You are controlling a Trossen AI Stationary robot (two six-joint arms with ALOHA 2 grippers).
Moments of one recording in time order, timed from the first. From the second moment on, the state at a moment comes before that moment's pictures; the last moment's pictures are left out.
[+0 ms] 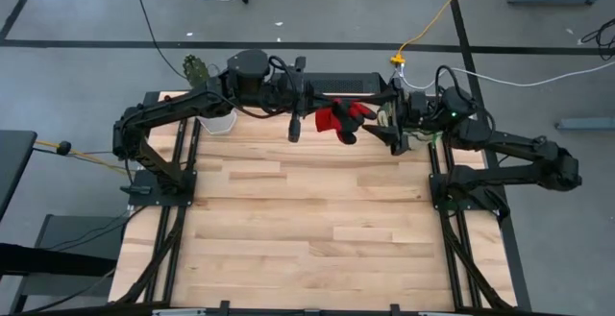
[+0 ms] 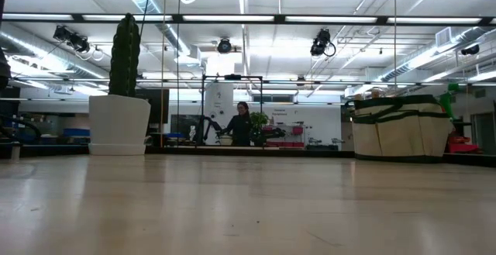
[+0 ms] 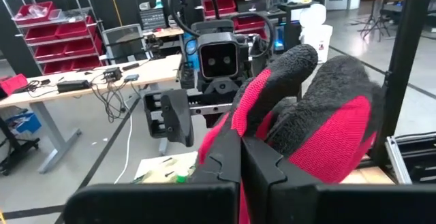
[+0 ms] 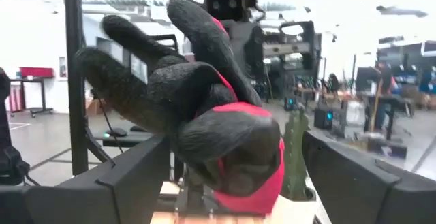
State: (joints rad) left arm 0.23 1.58 1.75 -0.23 0.24 0.16; right arm -0.37 0.95 0.81 0.40 -0.42 0.03
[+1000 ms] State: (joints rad) left arm 0.23 1.58 1.75 -0.23 0.25 0.14; right arm -0.26 1.09 0.81 0.69 -0.31 -0.06
